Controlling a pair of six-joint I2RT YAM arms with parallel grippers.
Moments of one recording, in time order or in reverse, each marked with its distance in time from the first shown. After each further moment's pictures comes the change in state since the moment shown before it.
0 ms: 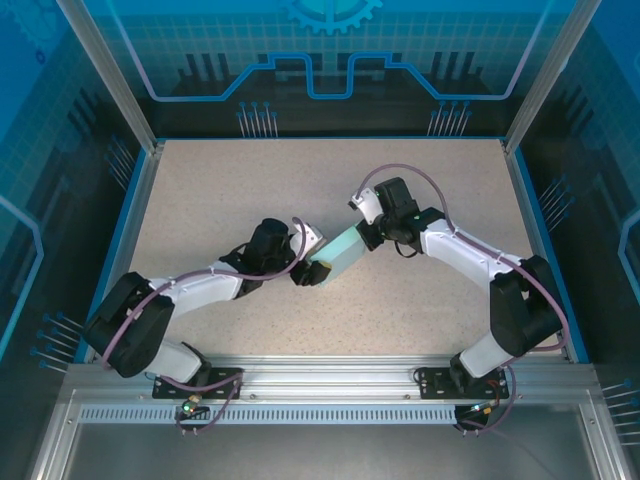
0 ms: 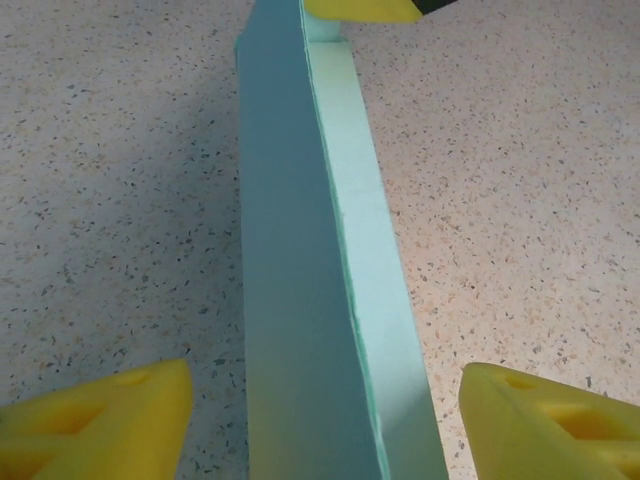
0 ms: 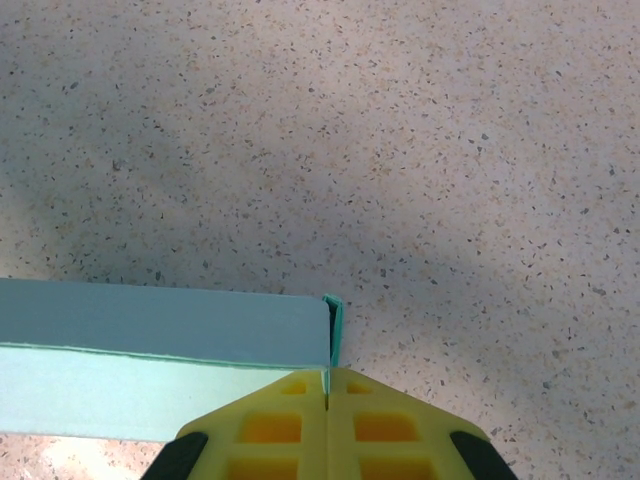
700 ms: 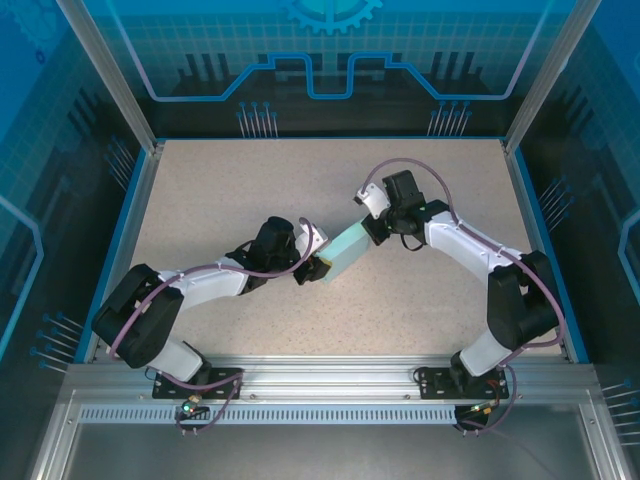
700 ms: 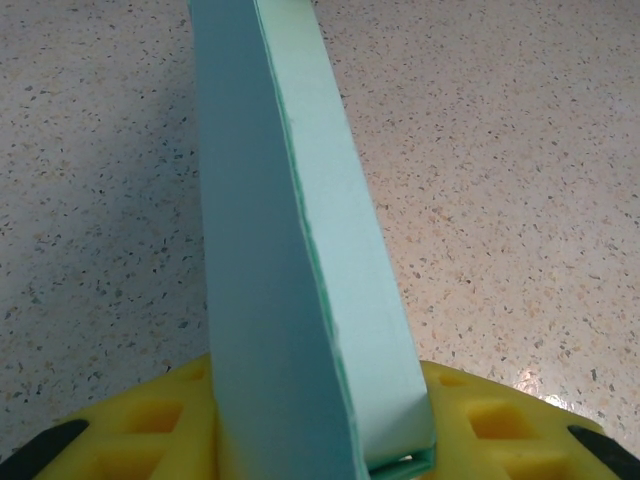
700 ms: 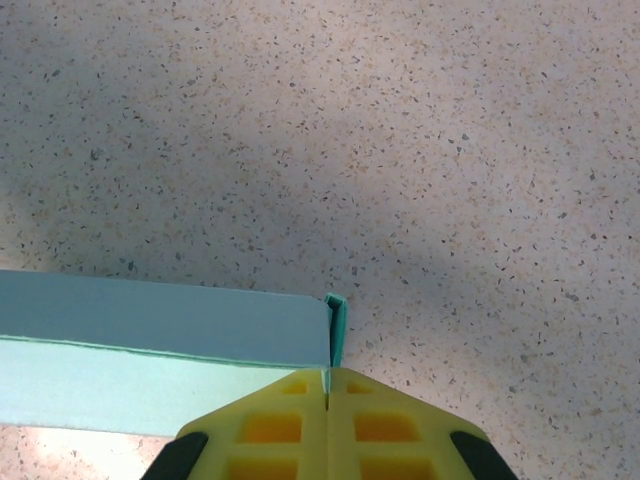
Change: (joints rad) left arm -0.004 0.075 0.043 -0.008 0.029 0.058; right arm -0.067 0.035 0.048 -0.043 -0.070 -0.080
